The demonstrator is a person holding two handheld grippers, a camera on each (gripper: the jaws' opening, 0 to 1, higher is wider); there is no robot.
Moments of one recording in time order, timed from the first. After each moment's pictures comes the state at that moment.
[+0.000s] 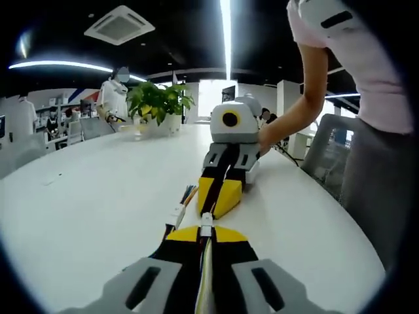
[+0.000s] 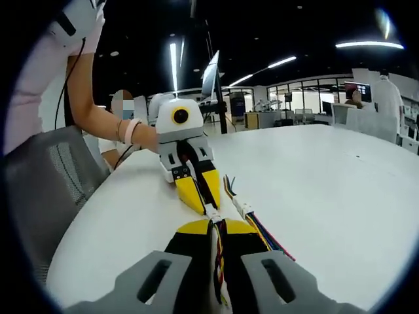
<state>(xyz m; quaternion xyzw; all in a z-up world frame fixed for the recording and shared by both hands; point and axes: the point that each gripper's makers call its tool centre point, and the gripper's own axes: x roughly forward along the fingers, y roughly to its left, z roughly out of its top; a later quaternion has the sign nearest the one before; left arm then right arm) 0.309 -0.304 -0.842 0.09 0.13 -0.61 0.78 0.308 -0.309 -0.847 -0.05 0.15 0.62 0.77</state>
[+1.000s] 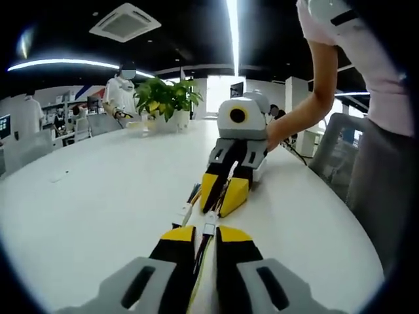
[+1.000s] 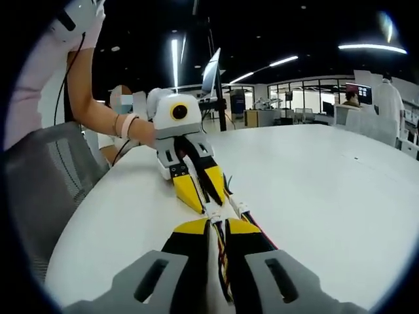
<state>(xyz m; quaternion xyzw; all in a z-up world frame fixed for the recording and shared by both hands) 0.314 -0.302 -0.843 0.10 0.14 -0.59 0.79 0.308 -0.311 -0.845 -0.07 0.16 0.62 0.77</state>
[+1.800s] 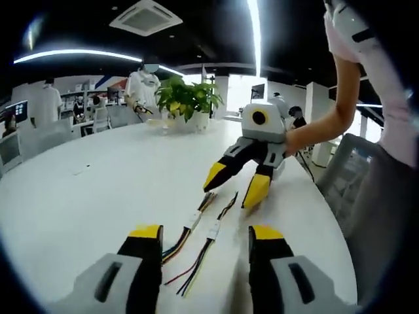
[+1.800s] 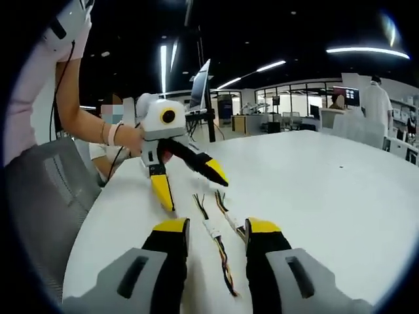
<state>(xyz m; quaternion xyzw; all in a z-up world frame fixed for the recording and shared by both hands) 0.318 -0.278 -0.800 0.07 0.16 -0.50 0.85 0.307 -0.326 -0.806 -0.06 0.15 0.57 0.80</state>
